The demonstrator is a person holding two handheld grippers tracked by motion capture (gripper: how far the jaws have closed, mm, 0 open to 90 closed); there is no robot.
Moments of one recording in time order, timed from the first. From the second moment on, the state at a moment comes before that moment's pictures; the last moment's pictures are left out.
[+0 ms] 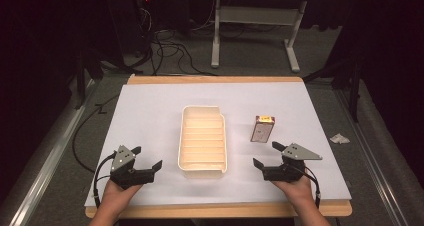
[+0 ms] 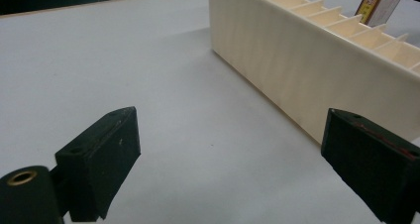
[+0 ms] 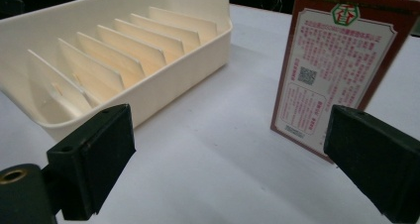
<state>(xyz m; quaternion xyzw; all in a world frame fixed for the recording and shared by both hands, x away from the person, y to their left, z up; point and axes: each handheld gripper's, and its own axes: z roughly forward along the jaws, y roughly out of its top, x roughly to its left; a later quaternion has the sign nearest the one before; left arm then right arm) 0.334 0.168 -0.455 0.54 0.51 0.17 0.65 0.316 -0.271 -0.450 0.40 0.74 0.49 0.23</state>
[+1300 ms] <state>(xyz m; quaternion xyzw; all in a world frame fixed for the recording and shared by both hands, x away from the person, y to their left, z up) 0.331 0.165 -0.454 0.54 0.50 0.16 0.65 0.315 -0.278 -0.442 0.39 0.74 0.50 0.24</state>
